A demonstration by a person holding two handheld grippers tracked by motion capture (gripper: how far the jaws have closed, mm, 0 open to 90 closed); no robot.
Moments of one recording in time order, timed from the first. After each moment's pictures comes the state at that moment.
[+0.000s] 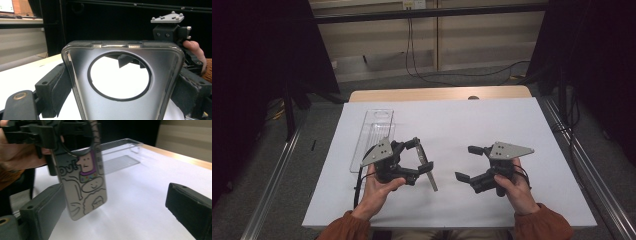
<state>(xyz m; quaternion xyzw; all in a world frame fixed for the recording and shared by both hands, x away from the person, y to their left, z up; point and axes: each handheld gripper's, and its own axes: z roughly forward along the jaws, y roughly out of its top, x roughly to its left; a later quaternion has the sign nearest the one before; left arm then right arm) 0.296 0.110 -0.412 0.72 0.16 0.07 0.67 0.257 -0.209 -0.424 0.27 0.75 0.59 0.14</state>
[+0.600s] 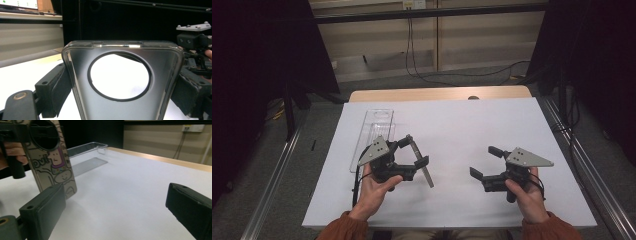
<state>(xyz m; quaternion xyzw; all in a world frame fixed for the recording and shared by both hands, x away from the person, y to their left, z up) 0.296 0.119 -0.409 0.71 0.22 0.10 0.66 0.237 -0.239 -0.435 0.36 0.70 0.57 0.22</state>
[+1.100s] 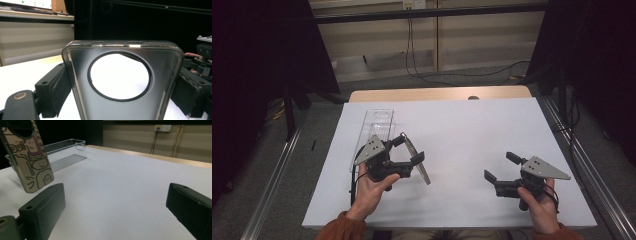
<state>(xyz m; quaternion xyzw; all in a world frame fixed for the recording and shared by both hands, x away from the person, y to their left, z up) 0.294 0.124 -0.406 0.70 0.26 0.13 0.65 0.213 -0.265 -0.444 0.41 0.68 0.54 0.27</state>
